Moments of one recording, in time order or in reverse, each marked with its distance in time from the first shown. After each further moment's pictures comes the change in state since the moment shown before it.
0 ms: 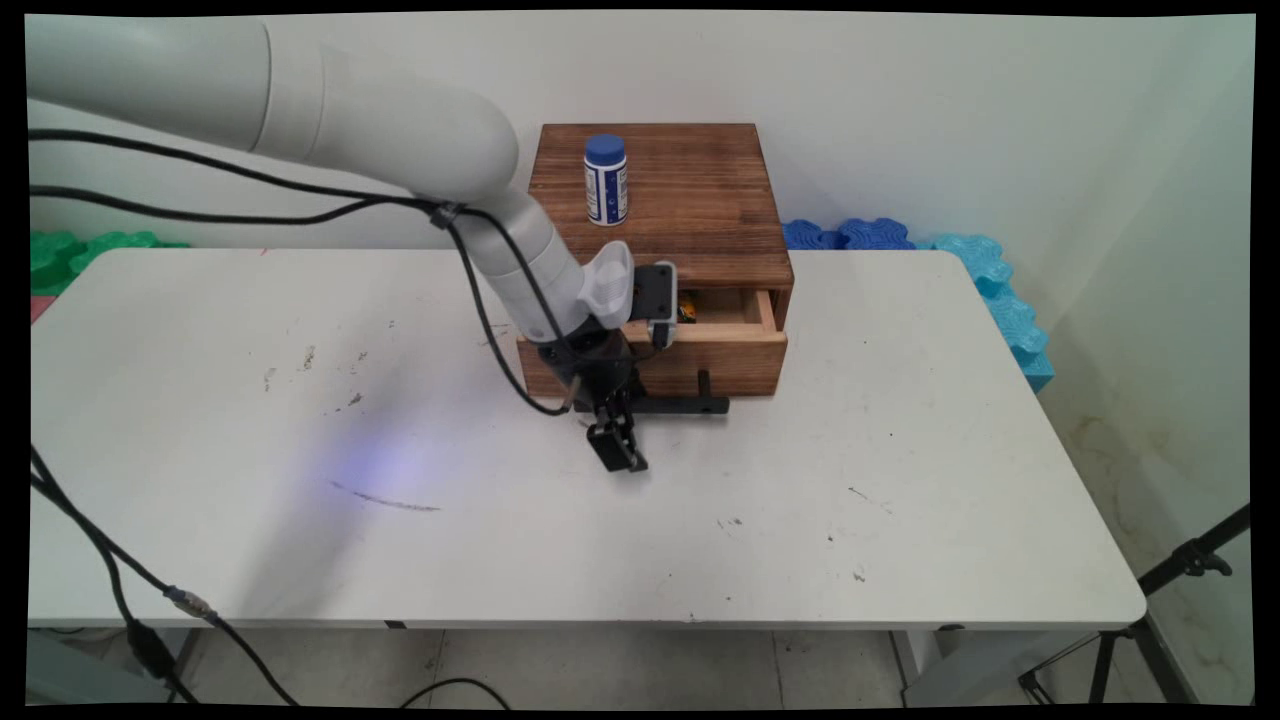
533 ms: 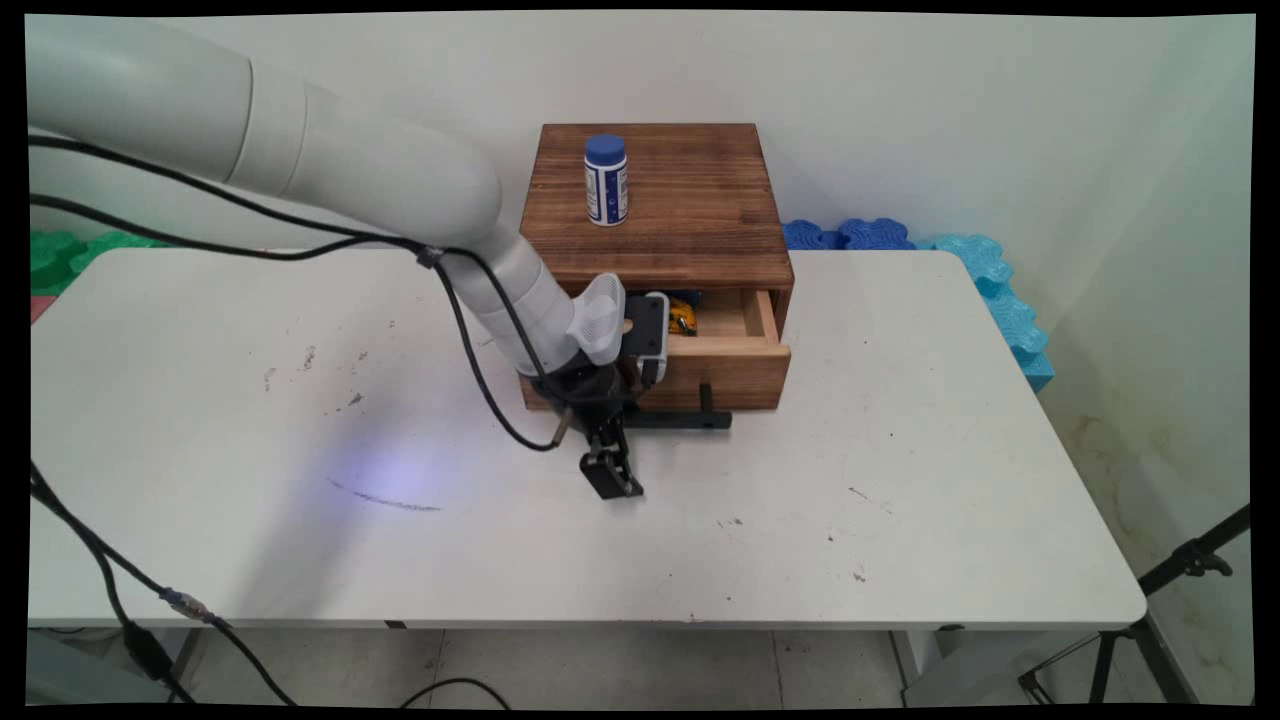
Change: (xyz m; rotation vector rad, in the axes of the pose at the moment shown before) arm -0.012 0.025 0.013 0.010 0.017 0.024
